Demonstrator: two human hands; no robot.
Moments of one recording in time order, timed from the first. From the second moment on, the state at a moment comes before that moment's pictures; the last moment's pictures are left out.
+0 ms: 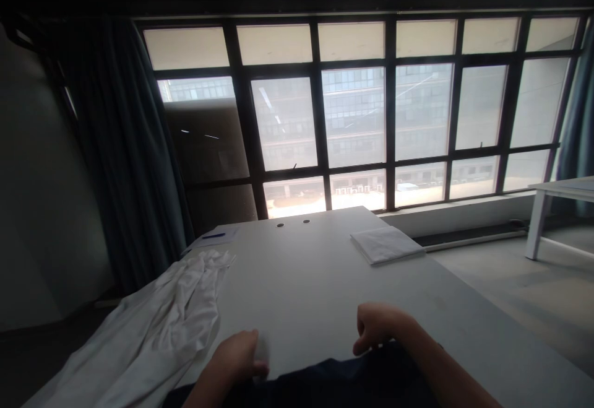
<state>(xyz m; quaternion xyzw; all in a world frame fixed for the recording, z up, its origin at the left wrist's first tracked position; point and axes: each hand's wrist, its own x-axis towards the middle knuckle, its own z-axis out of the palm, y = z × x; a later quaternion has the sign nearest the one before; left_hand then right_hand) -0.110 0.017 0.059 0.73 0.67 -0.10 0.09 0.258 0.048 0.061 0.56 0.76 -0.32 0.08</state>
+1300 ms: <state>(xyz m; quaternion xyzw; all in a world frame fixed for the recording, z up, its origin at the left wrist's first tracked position) -0.112 0.045 0.028 0.80 0.59 0.04 0.09 0.347 0.070 0.077 0.64 0.71 -0.26 -0.10</state>
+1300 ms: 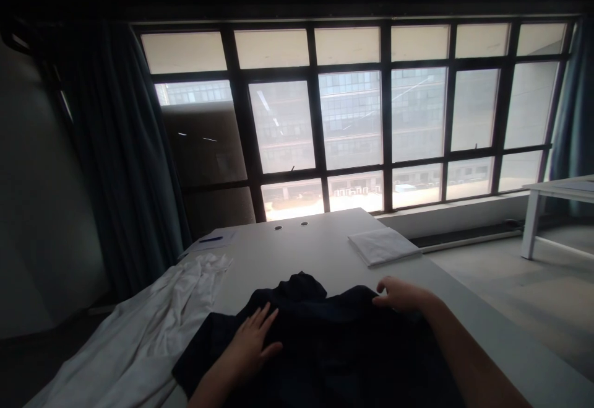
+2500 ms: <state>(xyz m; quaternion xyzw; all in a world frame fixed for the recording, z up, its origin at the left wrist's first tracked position) -0.106 0.050 0.002 0.77 0.64 0.05 0.05 0.388 0.100 0.029 0.71 0.63 -0.21 -0.23</state>
